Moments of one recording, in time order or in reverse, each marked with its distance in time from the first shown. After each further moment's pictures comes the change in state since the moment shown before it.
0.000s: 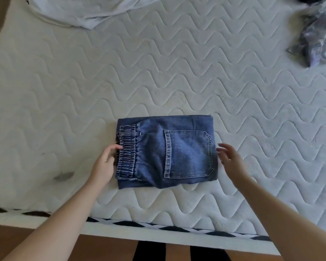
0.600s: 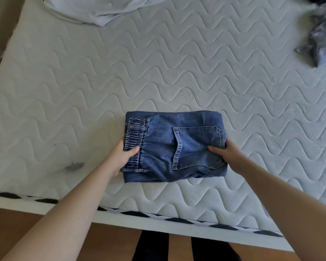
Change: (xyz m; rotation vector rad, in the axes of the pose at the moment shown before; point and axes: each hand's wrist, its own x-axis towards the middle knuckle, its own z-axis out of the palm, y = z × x) left_hand 0.000 0.029 0.007 -0.202 -0.212 -0.257; right_hand 0.015 -0.025 0.010 0.234 -0.260 0.066
